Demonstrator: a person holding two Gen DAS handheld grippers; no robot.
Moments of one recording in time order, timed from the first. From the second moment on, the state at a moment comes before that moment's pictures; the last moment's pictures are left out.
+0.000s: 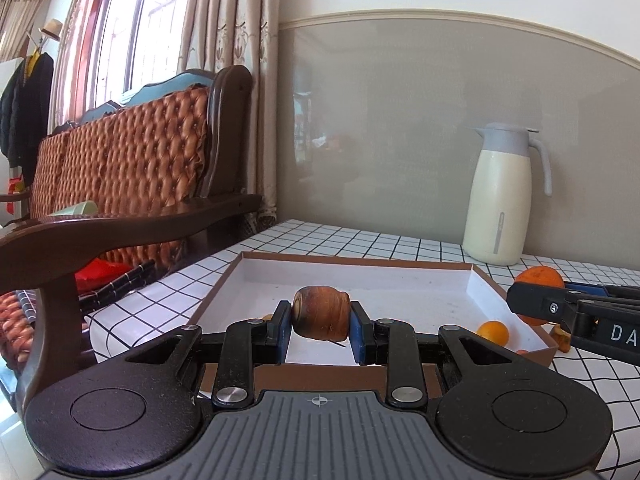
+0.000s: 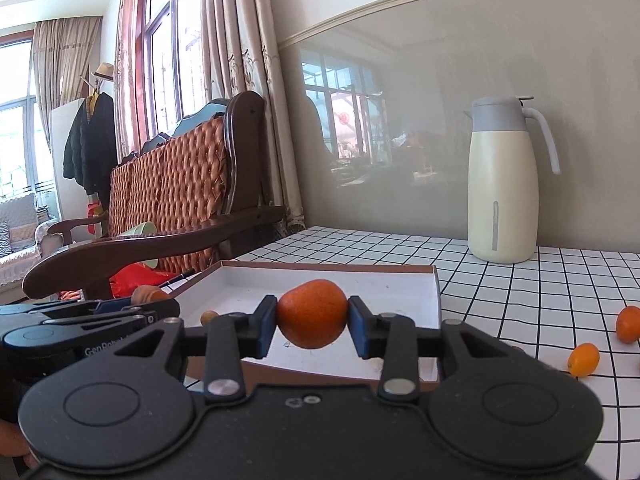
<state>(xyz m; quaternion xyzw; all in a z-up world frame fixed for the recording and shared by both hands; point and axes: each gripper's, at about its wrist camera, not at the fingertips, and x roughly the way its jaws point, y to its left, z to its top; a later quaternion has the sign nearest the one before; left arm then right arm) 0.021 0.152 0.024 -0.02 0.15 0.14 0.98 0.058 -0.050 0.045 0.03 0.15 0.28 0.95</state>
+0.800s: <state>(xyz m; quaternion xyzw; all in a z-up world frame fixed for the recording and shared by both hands) 0.051 0.177 0.023 -0.03 0.16 0.16 0.97 0.090 -0.045 0.037 0.03 0.17 0.24 0.95</state>
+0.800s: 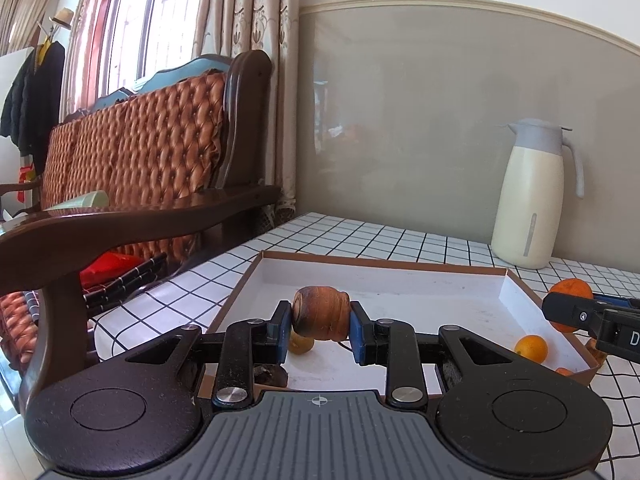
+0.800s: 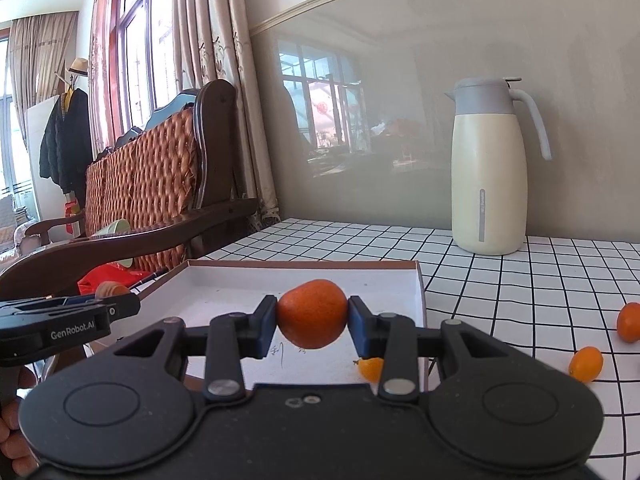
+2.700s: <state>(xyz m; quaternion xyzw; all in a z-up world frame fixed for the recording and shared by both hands) 0.061 0.158 0.030 0.02 0.17 0.21 0.96 0.097 -0.094 0.044 0.09 0.14 0.21 0.96</state>
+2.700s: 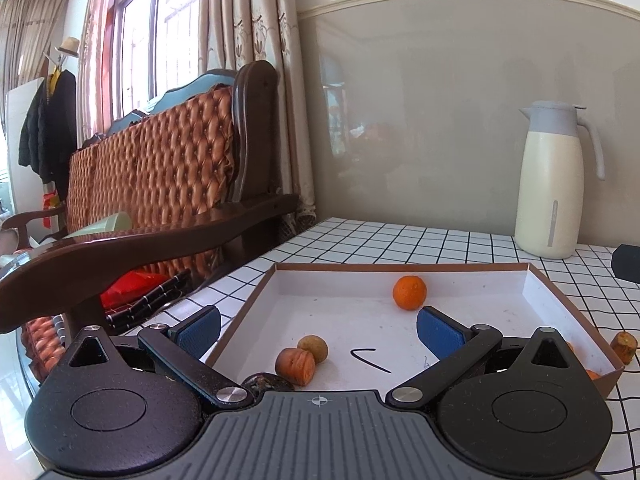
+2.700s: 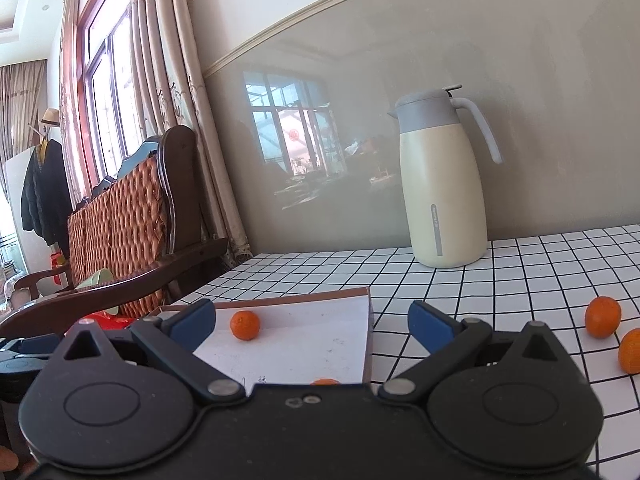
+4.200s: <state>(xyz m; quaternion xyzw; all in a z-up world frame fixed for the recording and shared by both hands) 0.079 -0.034 0.017 0.06 0.18 -0.04 0.98 0.073 -0.241 0.018 0.07 0.21 0.03 0.97</state>
